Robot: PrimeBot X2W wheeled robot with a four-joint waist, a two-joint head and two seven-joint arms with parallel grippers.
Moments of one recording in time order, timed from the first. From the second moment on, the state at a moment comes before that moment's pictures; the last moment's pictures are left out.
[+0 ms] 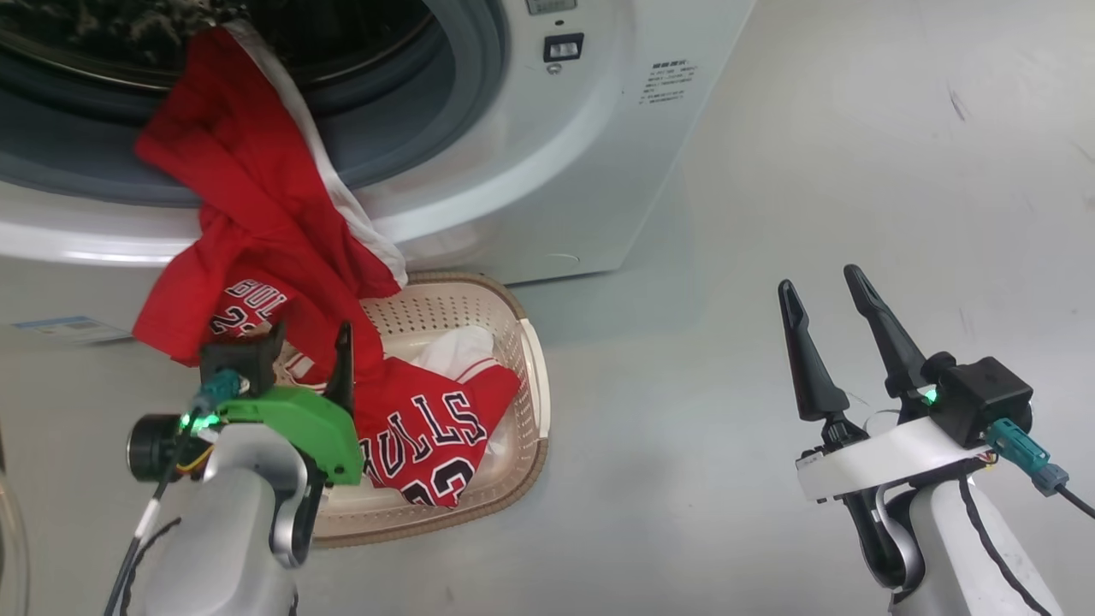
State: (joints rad) left arm -0.38 0.05 -0.23 0.53 -0.36 0.03 -0.06; right arm -0.14 -0.08 0.19 0.10 0.31 0.12 -0.25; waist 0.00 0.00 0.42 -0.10
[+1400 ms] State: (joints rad) left arm -0.78 0.06 -0.09 0.92 -0.42 0.07 -0.03; right arm -0.23 -0.07 0.20 0.15 0.35 0.12 -0.25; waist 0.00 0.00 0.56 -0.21
